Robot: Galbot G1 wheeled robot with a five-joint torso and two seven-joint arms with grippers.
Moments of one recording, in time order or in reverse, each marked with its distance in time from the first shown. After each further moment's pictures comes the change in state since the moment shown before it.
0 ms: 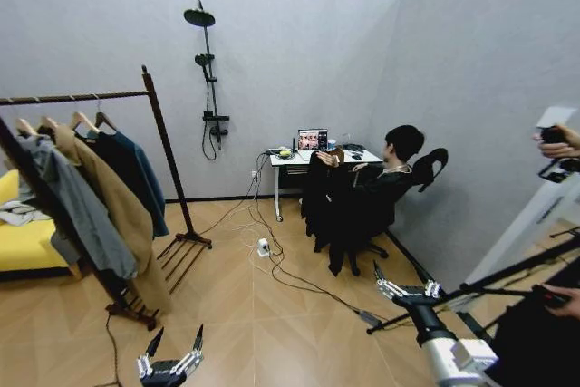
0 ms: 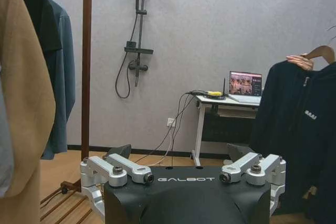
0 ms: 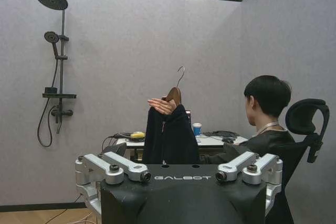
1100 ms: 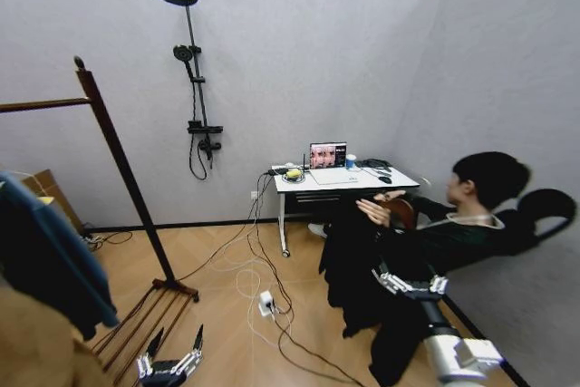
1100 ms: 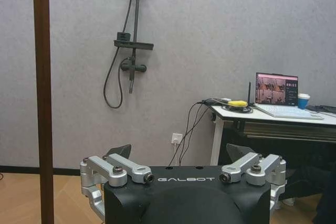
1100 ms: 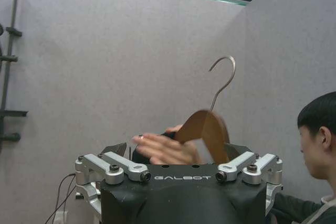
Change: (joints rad) left arm 0.000 0.000 0.000 0.000 0.000 0.000 0.000; right arm 0.020 -0.010 0.092 0.096 0.032 -0.044 0.082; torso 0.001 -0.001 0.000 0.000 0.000
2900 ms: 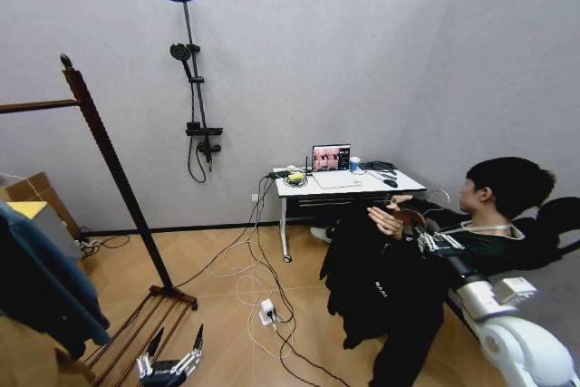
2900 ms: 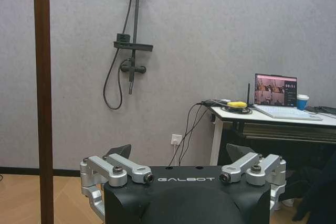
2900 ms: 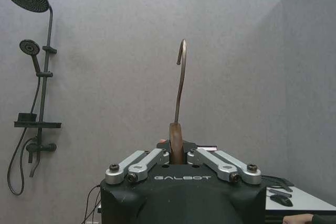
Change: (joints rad) left arm 0.000 0.000 0.000 0.000 0.000 0.000 0.000; right arm 0.226 -0.259 0.139 -0.318 0.280 0.000 -0.273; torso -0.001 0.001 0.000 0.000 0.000
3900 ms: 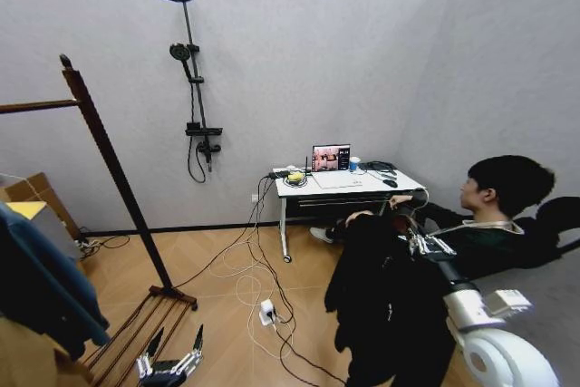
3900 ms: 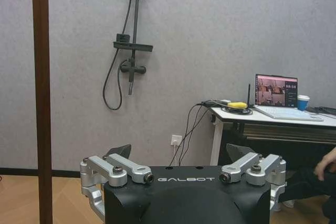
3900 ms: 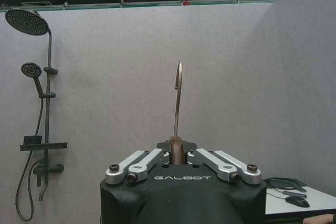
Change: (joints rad) left arm 0.000 0.000 0.000 0.000 0.000 0.000 0.000; right arm -0.030 0.059 -0.081 0.119 0.017 0.014 0.109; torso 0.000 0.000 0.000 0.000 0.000
